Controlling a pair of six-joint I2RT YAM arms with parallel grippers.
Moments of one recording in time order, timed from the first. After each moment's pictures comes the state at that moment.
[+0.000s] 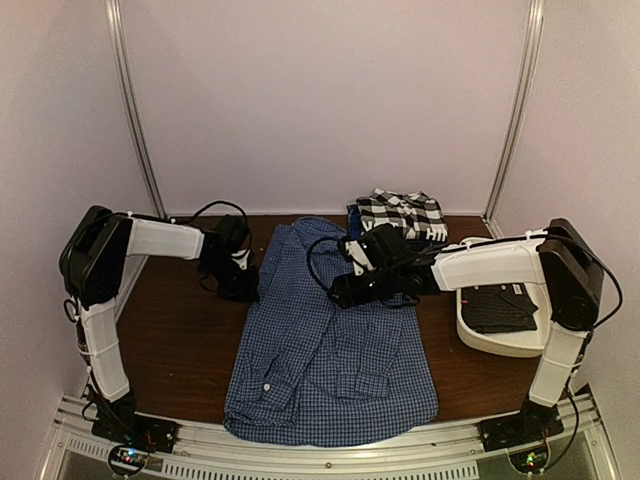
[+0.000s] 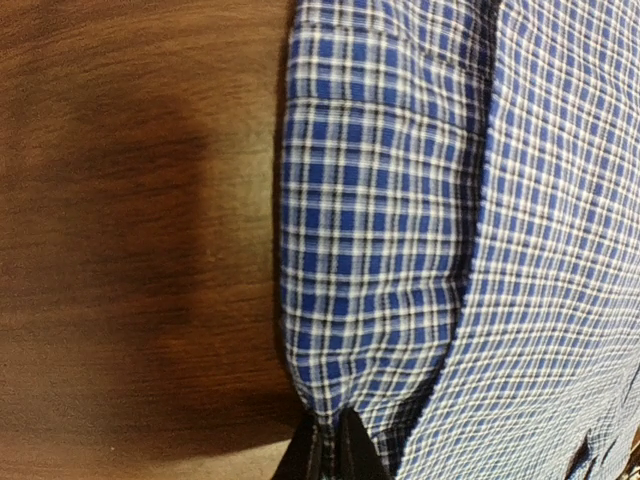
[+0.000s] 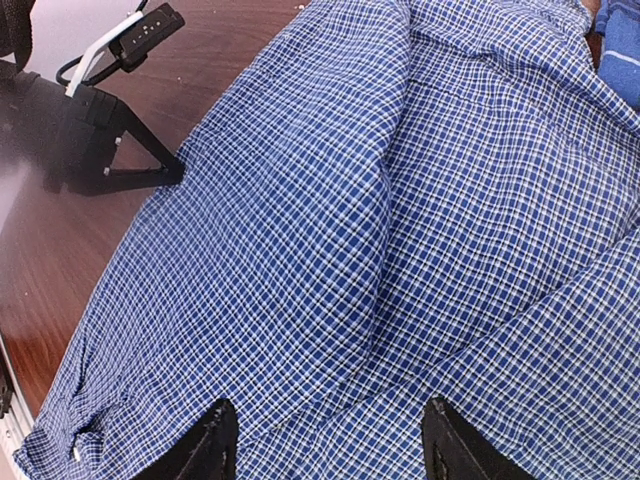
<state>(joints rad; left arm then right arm) -0.47 1.98 1.27 -0.50 0.20 -0.50 0.81 1.83 1.18 -0.12 -0.06 0.40</state>
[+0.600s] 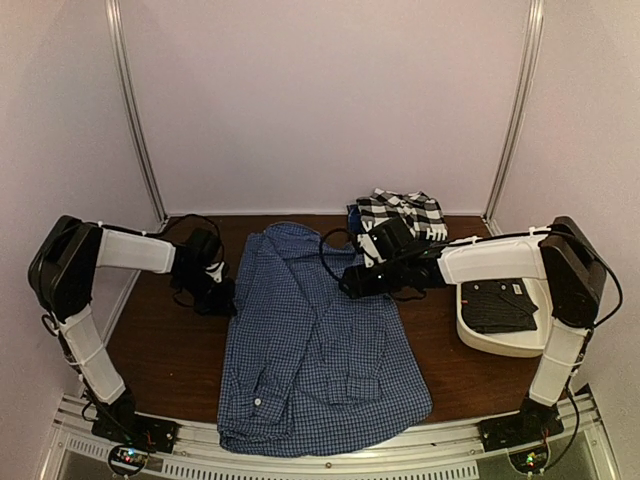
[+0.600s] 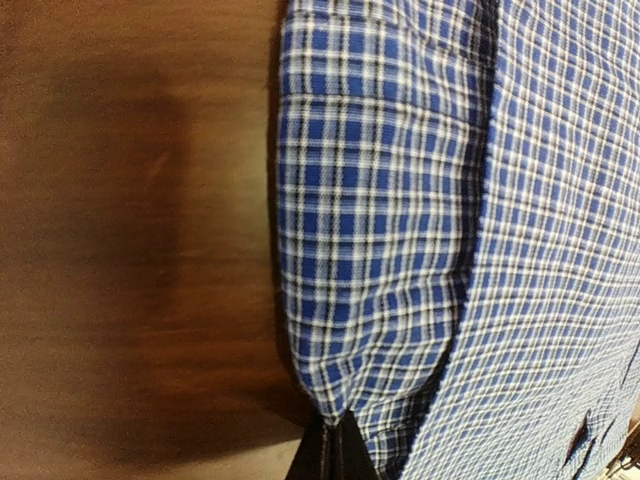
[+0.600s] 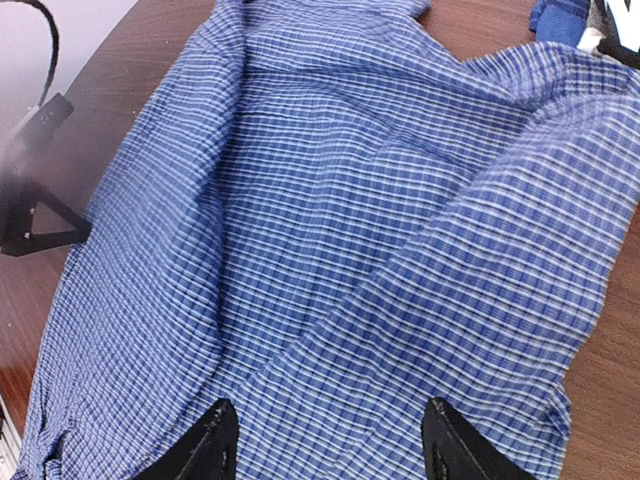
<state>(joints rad) -0.39 1.80 1.01 -0.45 0.24 -0.50 0.75 1.82 1.18 -0.11 -0.04 0.40</state>
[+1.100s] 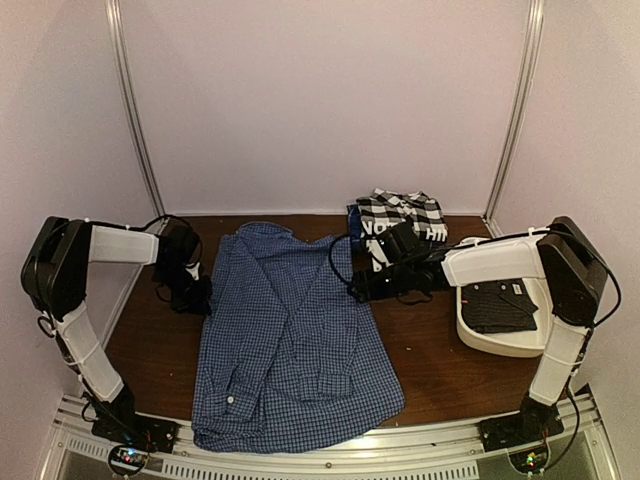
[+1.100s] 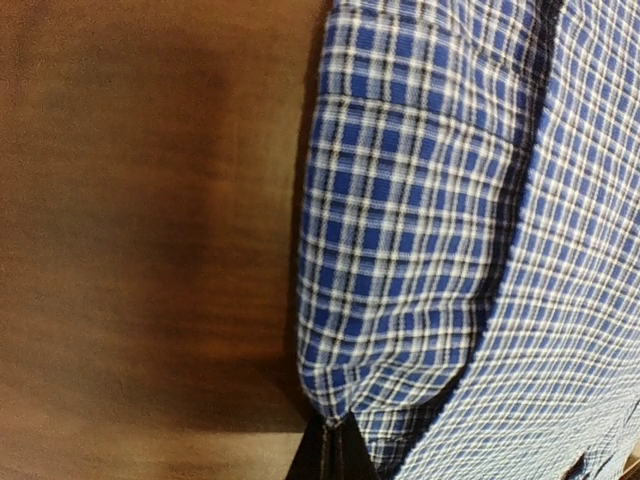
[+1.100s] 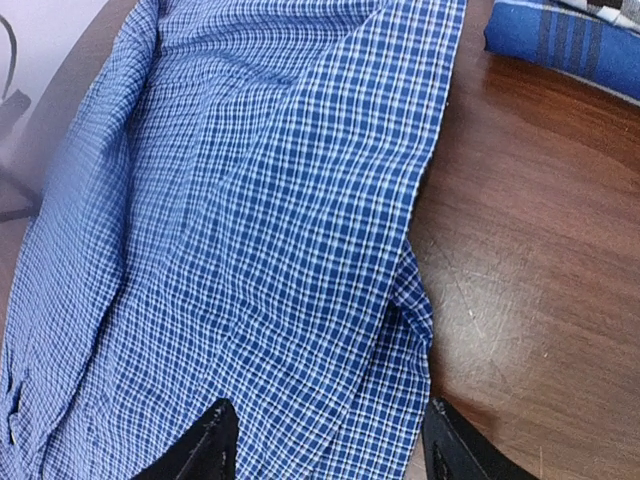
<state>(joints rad) -0.23 1.76 1.01 -0.59 0.18 -0.47 0.71 1.82 1.13 -0.09 -0.07 0.41</state>
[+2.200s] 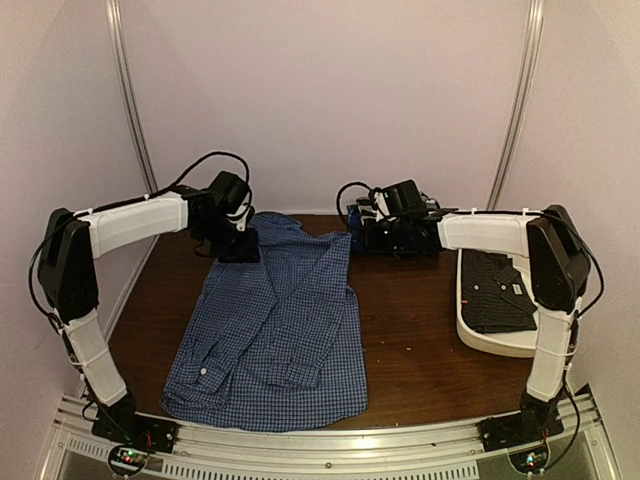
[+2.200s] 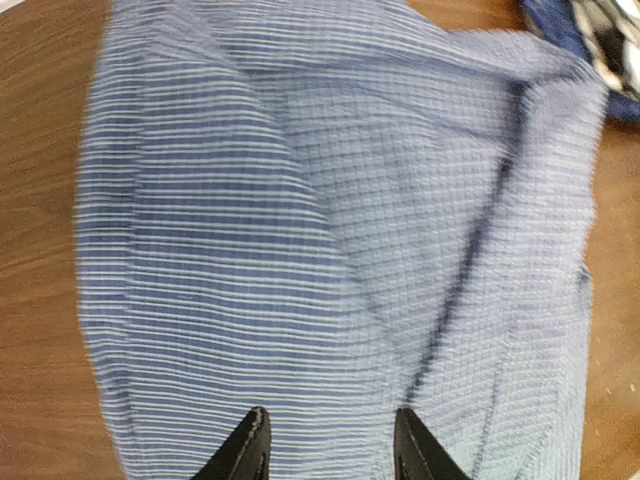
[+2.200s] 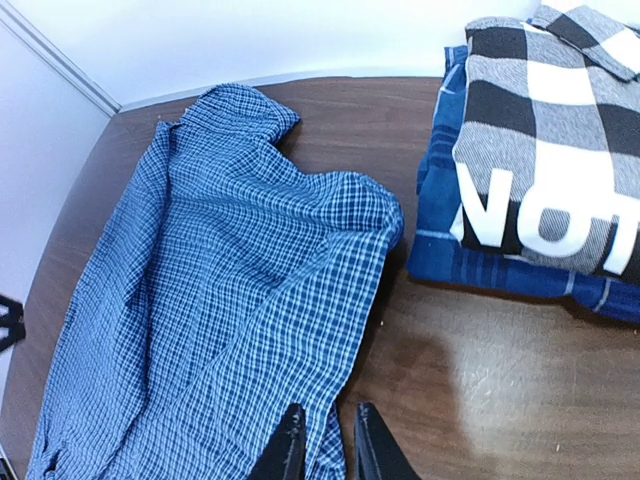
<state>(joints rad) -0.47 1.81 1.48 -0.74 -0.03 -0.38 0.58 1.93 1.42 -0.12 -0.05 0.45</state>
